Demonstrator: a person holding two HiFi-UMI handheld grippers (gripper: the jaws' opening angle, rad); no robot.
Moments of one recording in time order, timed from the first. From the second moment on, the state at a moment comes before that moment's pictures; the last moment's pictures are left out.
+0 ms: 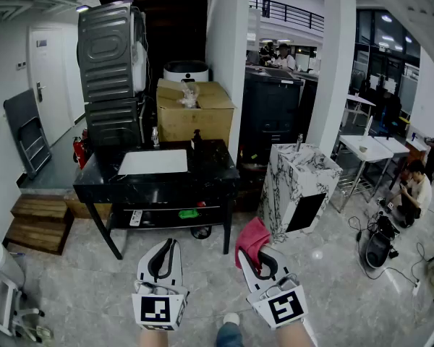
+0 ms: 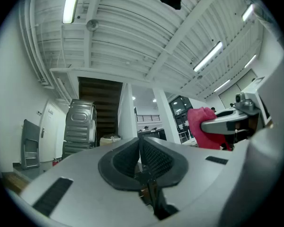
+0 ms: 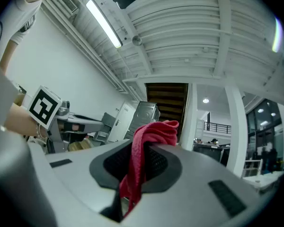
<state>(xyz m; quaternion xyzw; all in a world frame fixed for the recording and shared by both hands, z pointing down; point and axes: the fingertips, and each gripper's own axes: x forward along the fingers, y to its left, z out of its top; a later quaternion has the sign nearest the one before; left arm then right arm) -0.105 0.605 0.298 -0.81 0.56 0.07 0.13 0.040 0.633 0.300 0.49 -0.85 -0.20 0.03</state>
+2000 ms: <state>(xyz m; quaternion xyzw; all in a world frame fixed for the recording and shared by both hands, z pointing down) -0.103 0.050 0.293 -0.81 0.58 0.03 0.01 0.119 0.070 0.273 0.51 -0.85 -0.10 0.00</state>
